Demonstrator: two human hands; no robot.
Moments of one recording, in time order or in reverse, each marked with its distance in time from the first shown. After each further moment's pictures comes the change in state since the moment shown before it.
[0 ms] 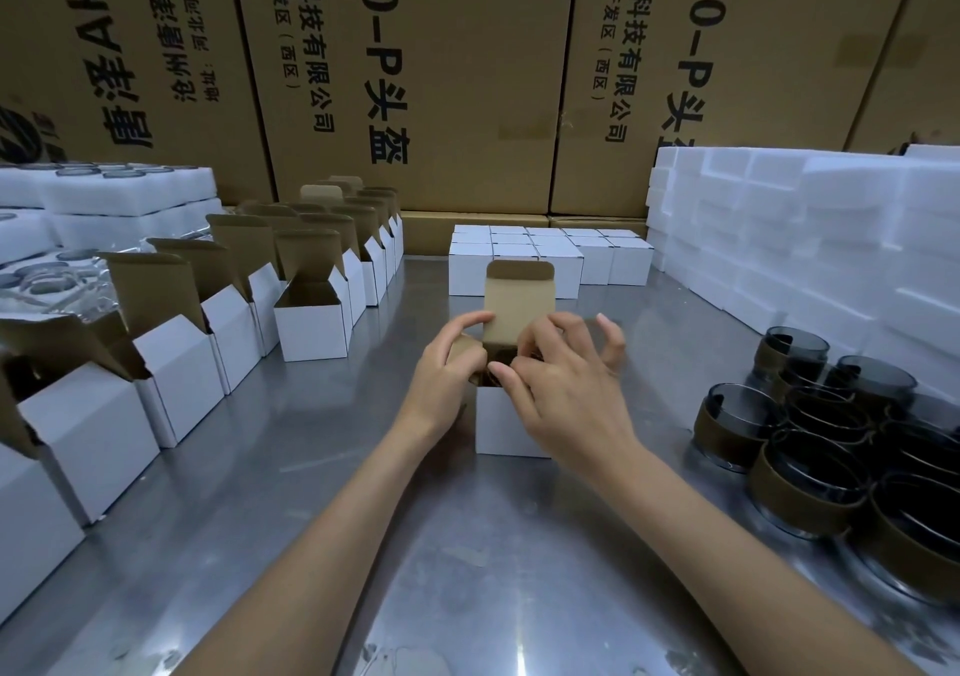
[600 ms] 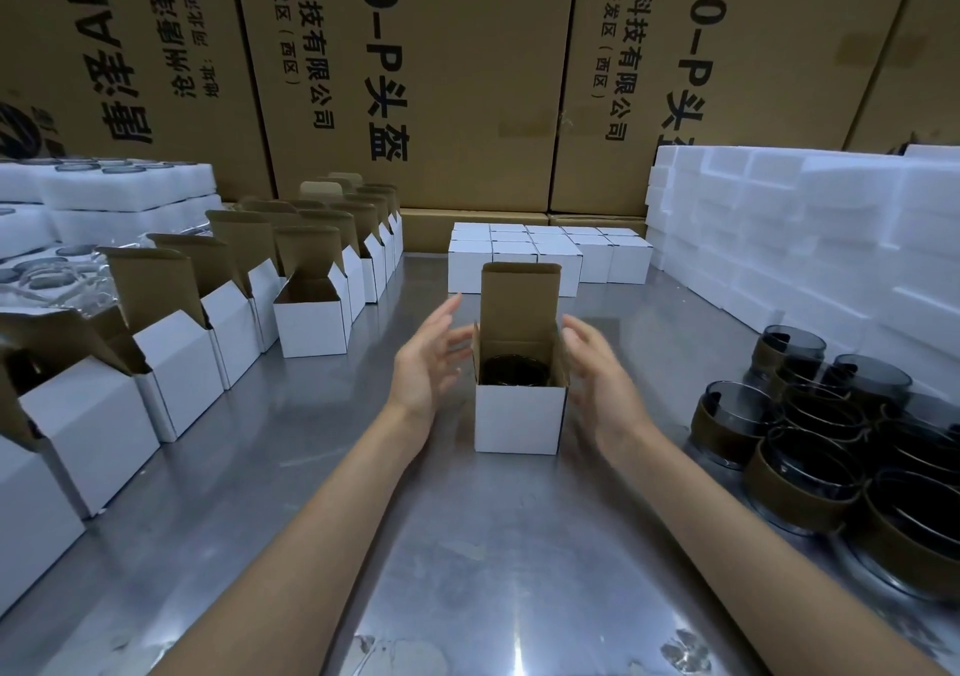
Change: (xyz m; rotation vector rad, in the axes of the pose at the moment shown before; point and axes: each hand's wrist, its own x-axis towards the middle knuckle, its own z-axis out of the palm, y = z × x) left_hand -0.002 0.006 -0.006 -0.340 0.078 -0.242; right_hand -0.005 0.026 0.006 1.394 -0.343 0.948
